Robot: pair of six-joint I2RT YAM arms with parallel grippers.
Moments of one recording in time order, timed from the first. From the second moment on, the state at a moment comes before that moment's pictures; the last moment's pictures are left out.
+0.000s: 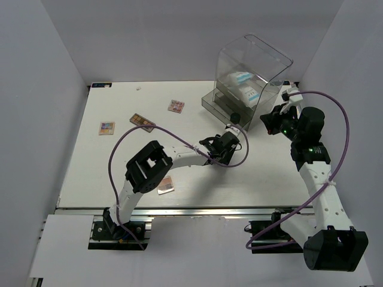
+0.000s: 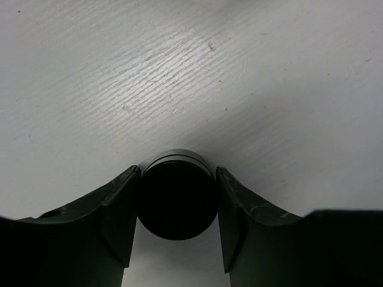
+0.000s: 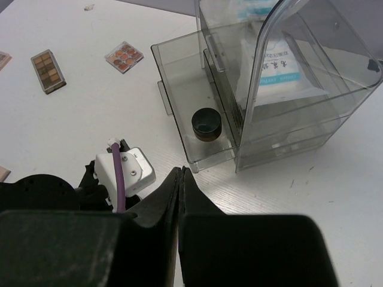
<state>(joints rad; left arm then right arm) -1.01 2.17 1.54 -0.22 -0.34 -0.34 0.01 0.99 0.89 -0.14 -0.48 -0.01</state>
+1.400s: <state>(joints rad) -0.54 2.11 1.61 0.17 0.04 -0.88 0.01 0.90 0.67 -0.14 -0.68 -0.16</state>
